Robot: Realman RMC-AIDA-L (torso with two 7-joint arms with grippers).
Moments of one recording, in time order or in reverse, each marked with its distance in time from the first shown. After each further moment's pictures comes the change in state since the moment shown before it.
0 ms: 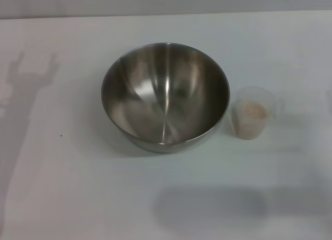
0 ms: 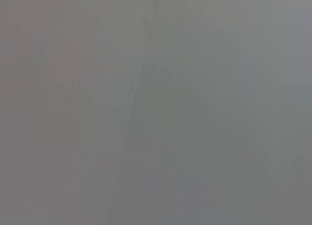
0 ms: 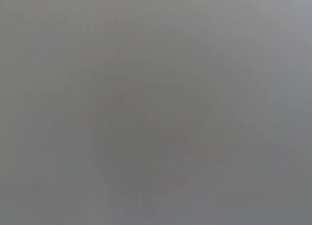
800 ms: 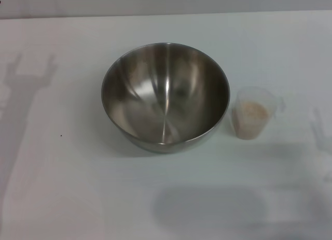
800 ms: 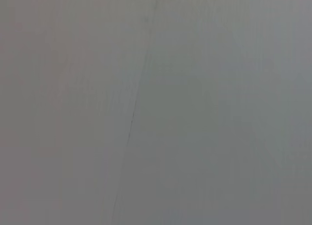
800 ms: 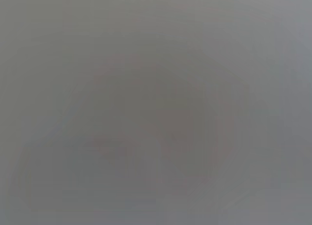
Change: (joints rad) left arm 0.001 0.001 -0.003 0.022 0.003 0.004 0.001; right arm -0.136 0.001 -0.233 0.040 0.006 -0.022 0.000
